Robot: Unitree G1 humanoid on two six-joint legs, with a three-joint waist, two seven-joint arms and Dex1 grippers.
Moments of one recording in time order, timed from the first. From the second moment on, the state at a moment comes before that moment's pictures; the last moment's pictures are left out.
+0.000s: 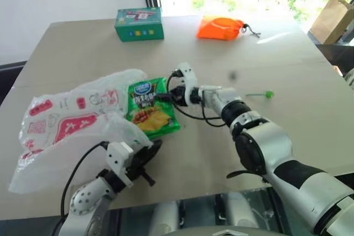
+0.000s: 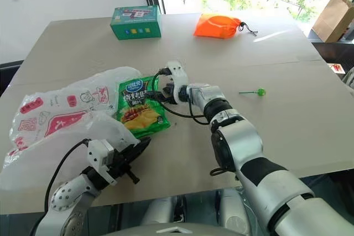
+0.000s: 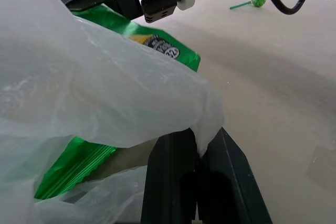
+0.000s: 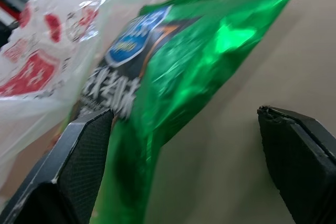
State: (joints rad) left arm 0.36 0.44 0.08 -0.34 -0.39 -0.01 -0.72; right arm -1.24 0.16 -0.07 1.22 0.17 0.47 0.78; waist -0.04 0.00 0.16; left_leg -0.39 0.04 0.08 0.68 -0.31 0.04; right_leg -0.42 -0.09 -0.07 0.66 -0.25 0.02
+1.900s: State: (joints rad) left arm -0.23 0.21 0.05 -0.25 -0.33 0.16 -0.50; right arm -0.33 -0.60 -0.57 -0.20 1.72 1.27 0.50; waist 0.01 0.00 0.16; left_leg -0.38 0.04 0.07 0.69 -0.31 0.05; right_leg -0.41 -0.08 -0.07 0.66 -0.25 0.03
